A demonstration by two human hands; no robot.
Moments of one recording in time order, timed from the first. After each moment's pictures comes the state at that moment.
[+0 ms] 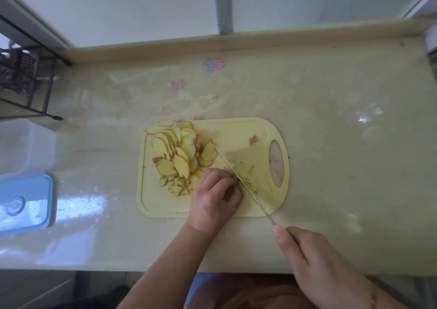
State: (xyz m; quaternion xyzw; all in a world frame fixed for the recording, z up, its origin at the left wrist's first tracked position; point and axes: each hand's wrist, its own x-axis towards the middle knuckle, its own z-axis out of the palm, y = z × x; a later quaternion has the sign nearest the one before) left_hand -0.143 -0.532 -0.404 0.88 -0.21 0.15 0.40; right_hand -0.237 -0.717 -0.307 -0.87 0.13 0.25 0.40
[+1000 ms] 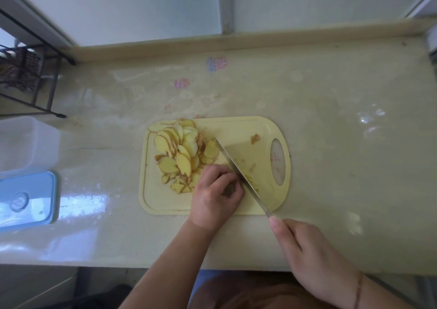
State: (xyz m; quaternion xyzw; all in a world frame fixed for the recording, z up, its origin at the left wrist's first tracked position) left_hand -0.144 -0.532 -0.402 0.89 -0.18 0.13 0.40; right_hand -0.229 -0.712 -0.314 -0.86 0.12 0.25 0.43
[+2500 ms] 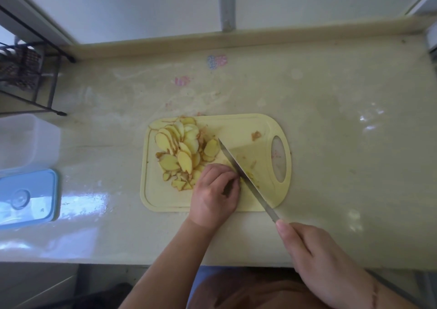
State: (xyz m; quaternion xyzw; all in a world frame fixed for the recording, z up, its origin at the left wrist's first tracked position) left_hand -0.147 -0.526 -0.405 0.88 -0.20 0.14 0.40; right_hand -0.240 -0.716 -0.308 -0.86 0.13 0.27 0.42
